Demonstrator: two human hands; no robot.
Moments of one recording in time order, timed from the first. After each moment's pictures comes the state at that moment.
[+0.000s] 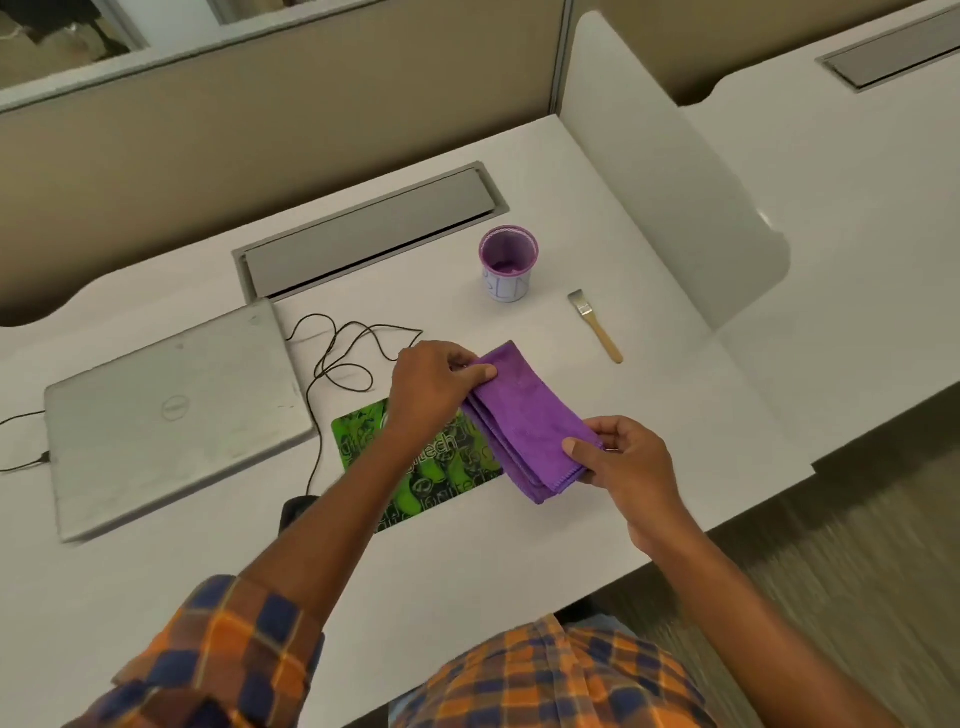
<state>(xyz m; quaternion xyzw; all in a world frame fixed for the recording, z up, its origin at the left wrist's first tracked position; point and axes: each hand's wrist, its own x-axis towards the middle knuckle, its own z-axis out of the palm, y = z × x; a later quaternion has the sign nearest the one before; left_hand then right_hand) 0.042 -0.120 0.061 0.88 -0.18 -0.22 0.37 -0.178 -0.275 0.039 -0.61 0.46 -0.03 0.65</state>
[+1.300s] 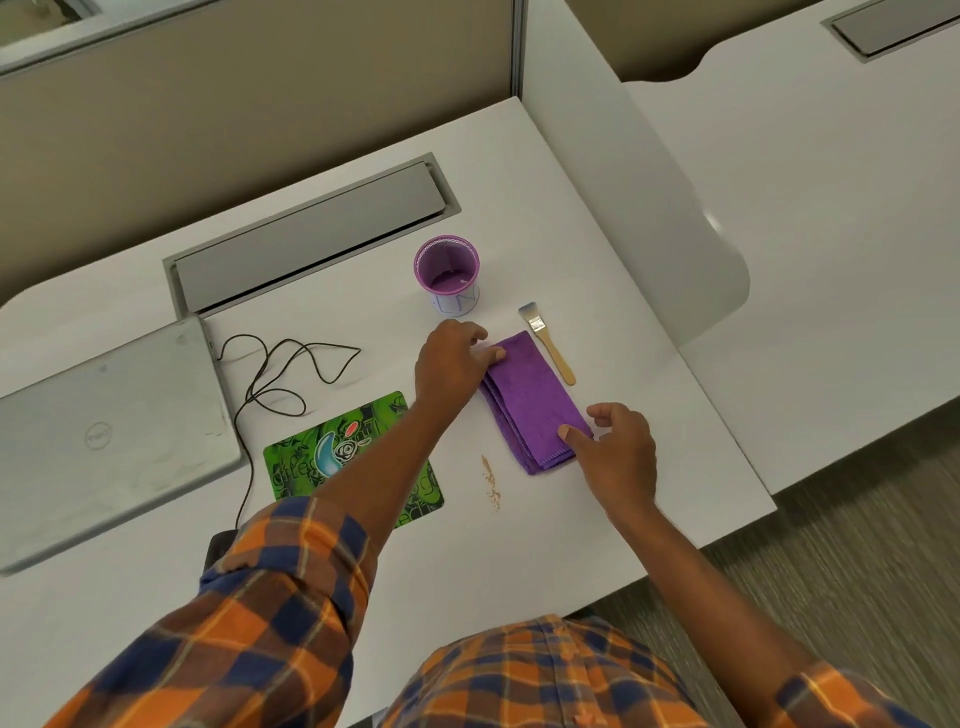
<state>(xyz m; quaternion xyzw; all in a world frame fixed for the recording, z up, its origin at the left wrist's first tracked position) 0.060 -0.265 -0.012 0.91 -0.21 -0.20 0.28 -0.159 -0.381 -0.024 -0.75 0.50 -0.03 0.42</state>
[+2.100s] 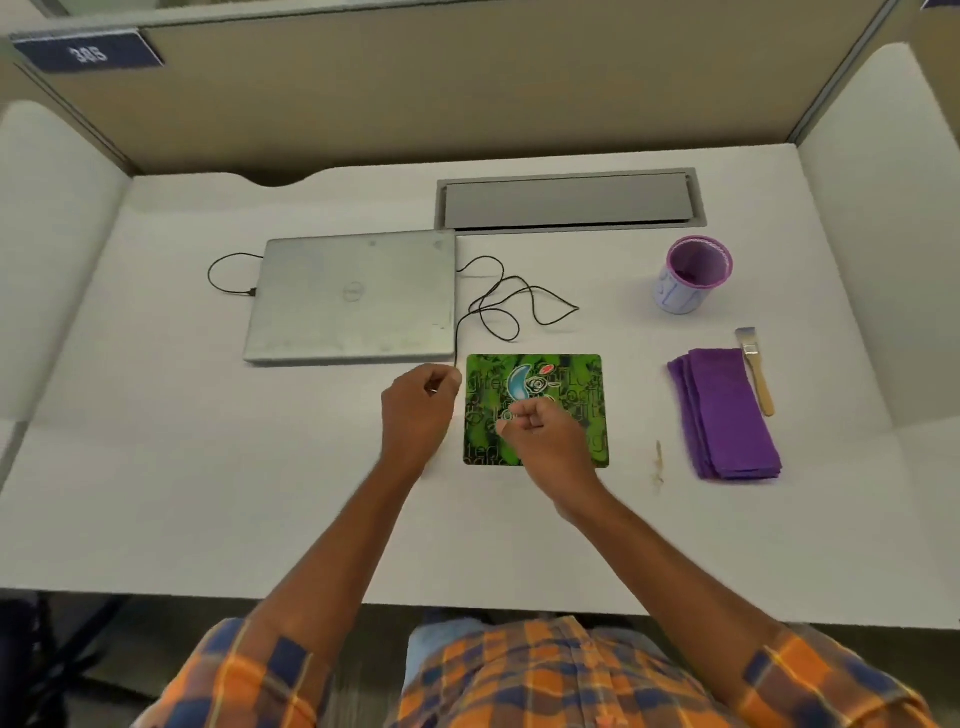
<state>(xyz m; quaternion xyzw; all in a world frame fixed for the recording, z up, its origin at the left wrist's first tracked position) -0.014 0.060 0.042 0.87 0.15 -0.08 0.46 -0.080 -0.113 0.032 -0.74 0.25 0.13 0.61</state>
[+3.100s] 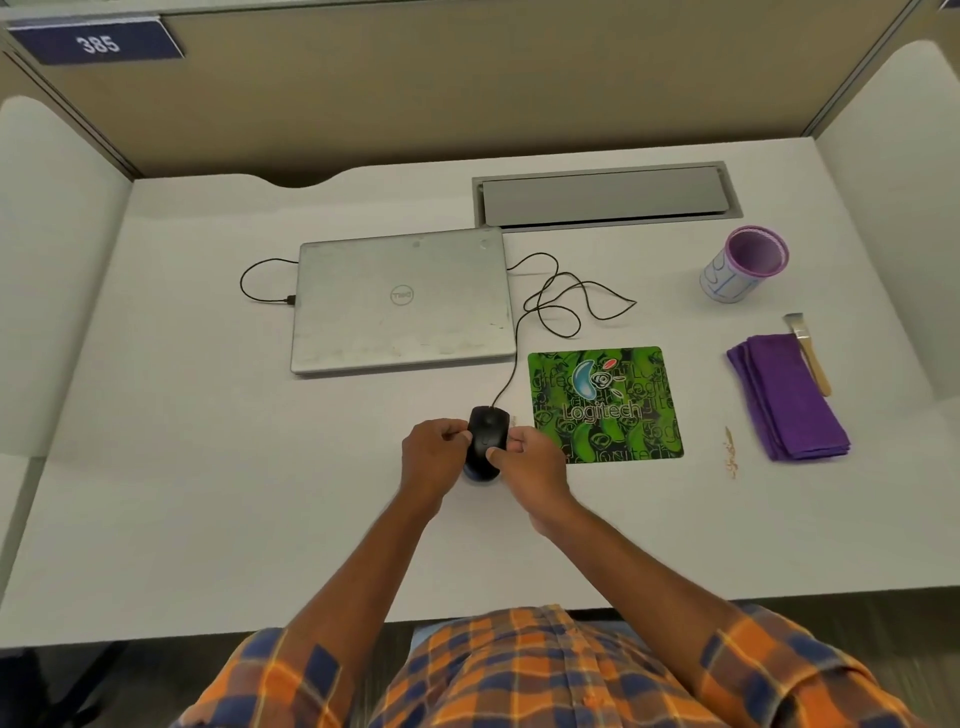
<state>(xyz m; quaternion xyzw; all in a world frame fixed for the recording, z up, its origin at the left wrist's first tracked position) -0.023 0.178 -0.009 0.83 0.18 -0.23 0.47 -0.070 0.040 -0.003 -0.72 0.35 0.14 0.58</state>
